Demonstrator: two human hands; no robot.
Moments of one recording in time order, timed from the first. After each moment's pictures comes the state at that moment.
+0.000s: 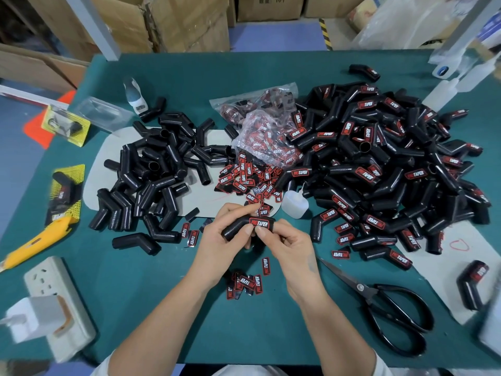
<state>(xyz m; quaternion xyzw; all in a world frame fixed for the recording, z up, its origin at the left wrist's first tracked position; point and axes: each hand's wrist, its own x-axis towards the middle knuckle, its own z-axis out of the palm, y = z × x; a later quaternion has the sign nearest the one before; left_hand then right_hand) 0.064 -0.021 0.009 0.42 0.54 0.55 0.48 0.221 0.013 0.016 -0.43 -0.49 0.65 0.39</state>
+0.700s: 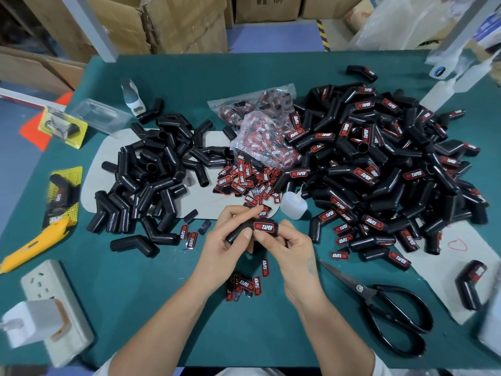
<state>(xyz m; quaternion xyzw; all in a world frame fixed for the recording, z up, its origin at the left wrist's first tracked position) 0.071 -0.025 0.018 0.48 0.54 0.53 0.44 0.219 0.013 0.004 -0.45 -0.49 0.62 0.42</state>
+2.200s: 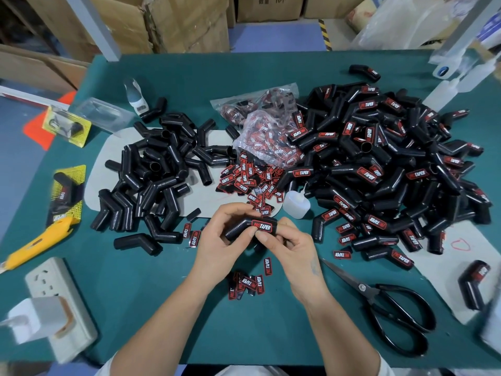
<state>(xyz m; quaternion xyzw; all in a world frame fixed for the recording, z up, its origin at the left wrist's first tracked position) 0.067 -0.025 0.024 0.46 0.54 0.58 0.40 0.222 0.013 0.019 -0.43 -0.52 0.63 0.39</state>
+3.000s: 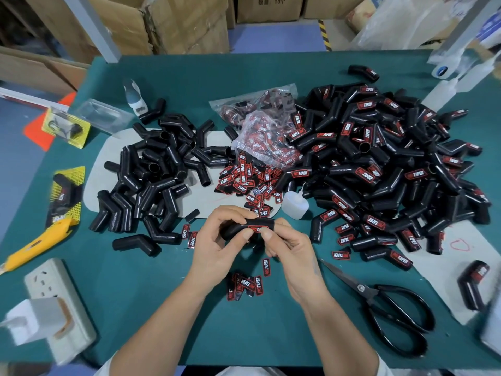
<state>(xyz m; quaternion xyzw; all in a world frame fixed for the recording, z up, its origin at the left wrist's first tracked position) 0.065 -0.024 0.022 0.50 0.50 0.62 0.35 0.223 0.011 0.021 -0.41 -0.46 0.68 0.40</state>
